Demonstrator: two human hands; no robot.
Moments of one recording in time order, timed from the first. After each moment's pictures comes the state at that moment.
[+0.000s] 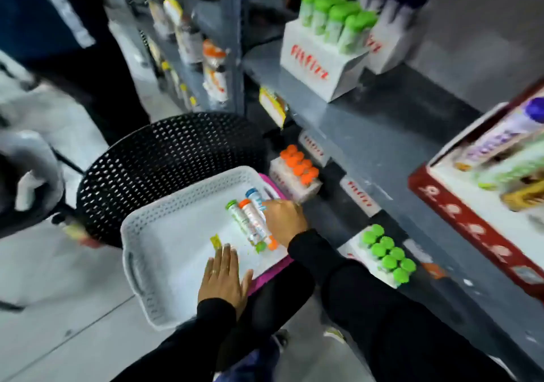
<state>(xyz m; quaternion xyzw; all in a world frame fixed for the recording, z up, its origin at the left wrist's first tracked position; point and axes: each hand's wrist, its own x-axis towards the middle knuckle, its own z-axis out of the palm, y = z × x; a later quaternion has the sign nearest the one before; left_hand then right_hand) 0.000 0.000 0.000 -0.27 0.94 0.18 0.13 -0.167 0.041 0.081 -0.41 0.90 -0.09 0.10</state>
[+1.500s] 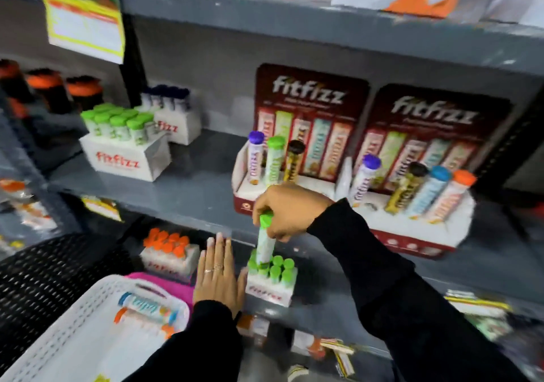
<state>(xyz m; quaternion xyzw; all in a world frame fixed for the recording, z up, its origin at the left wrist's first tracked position) -0.138 0.116 0.107 0.07 0.98 0.15 -0.13 -0.148 0.253 0.352 -0.21 0.96 -0.08 0.16</state>
